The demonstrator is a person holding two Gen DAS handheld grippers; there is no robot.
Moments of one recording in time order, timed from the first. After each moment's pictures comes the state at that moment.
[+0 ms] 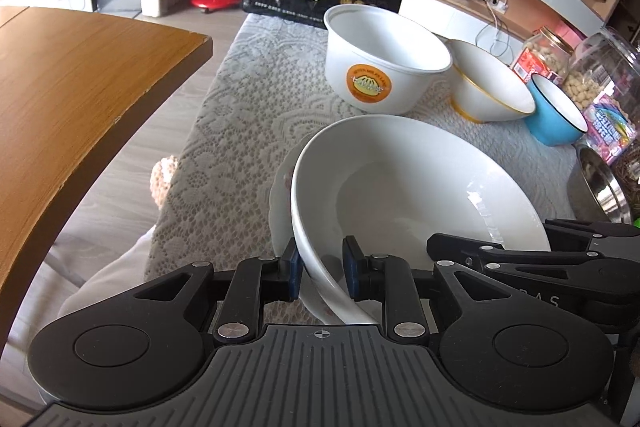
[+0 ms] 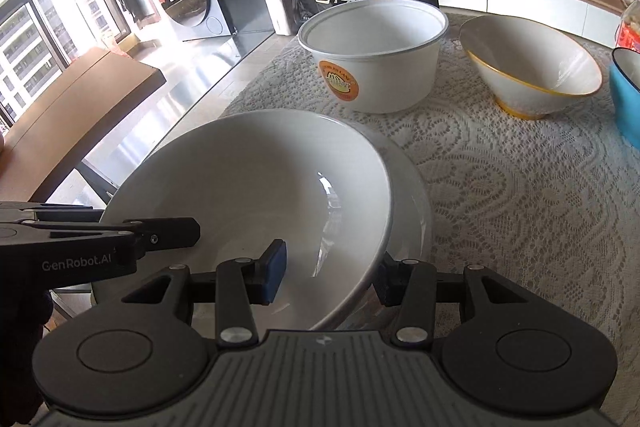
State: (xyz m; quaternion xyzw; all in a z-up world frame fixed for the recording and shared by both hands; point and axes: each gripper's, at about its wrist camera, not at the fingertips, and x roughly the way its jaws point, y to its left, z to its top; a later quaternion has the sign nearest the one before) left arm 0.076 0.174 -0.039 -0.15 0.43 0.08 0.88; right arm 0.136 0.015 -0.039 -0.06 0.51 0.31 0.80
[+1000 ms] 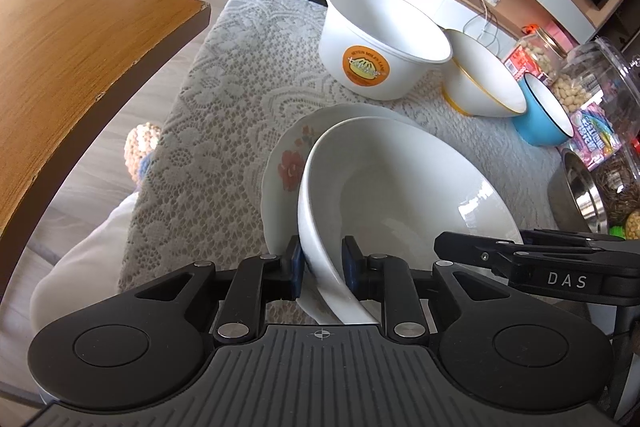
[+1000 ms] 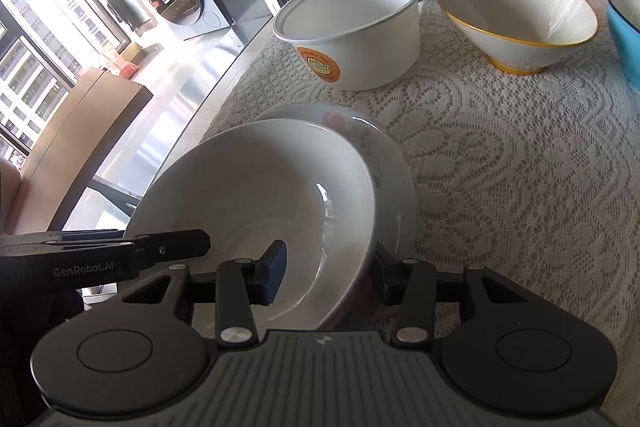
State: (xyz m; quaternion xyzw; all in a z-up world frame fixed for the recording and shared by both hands) left arm 0.083 0.190 -0.044 -0.21 0.46 0.04 0.86; right arm 0.159 -0.006 -0.041 0.00 0.56 0.31 0.77
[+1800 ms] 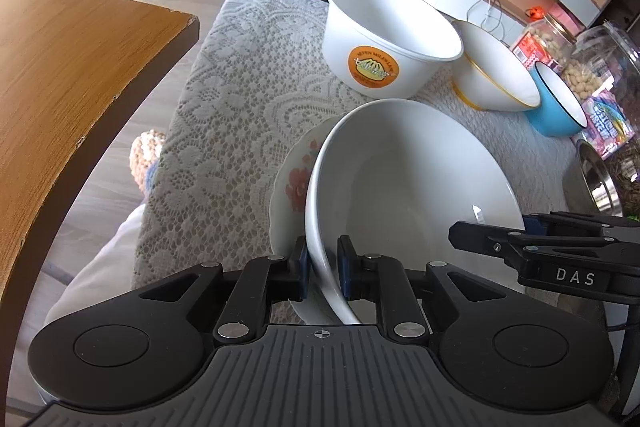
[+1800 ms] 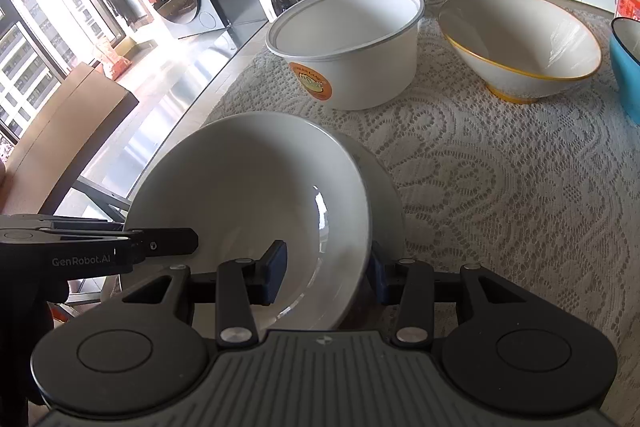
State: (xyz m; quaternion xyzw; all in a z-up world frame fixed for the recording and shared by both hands) left arm 0.100 0.194 -0.046 -0.18 0.48 0.04 0.86; right arm 0.170 0.001 -0.043 -0.03 0.54 0.31 0.78
